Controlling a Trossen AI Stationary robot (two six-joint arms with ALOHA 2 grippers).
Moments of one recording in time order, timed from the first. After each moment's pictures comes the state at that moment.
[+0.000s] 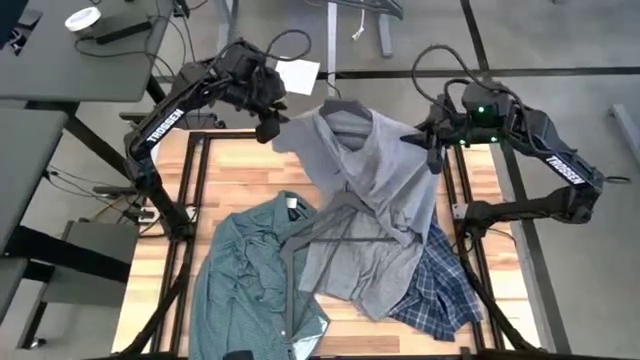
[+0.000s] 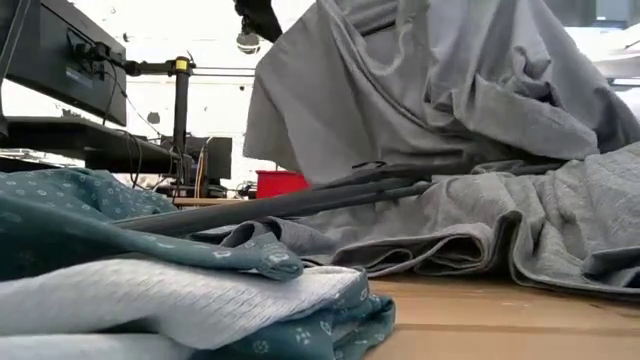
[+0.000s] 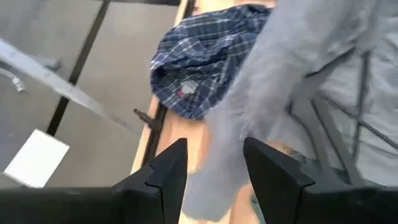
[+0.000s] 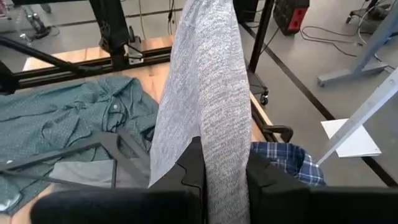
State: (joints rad) left arm 0.61 1.68 2.14 -1.22 0.18 0.38; right arm -0.48 1.06 1.53 -0.94 -0.14 -0.10
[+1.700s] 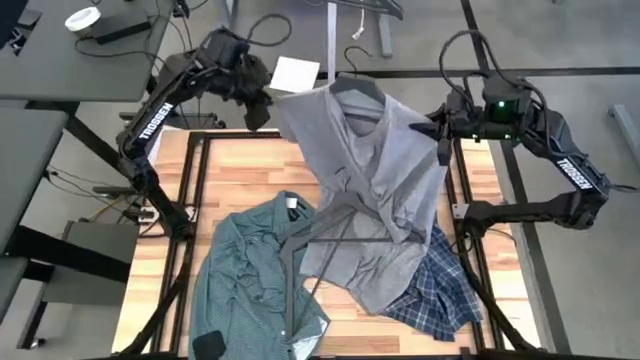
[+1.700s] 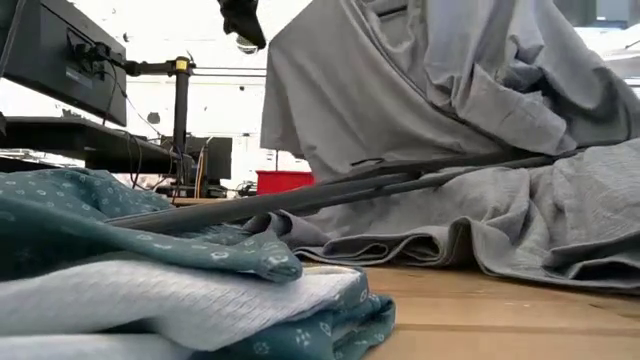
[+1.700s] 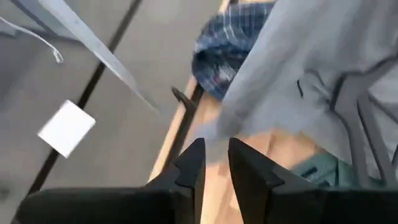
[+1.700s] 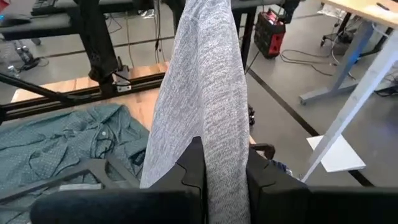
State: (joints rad) left arm 0.72 1.66 2.19 -1.26 0.12 0.37; right arm -0.53 1.02 1.53 -0.90 -0.15 -0.09
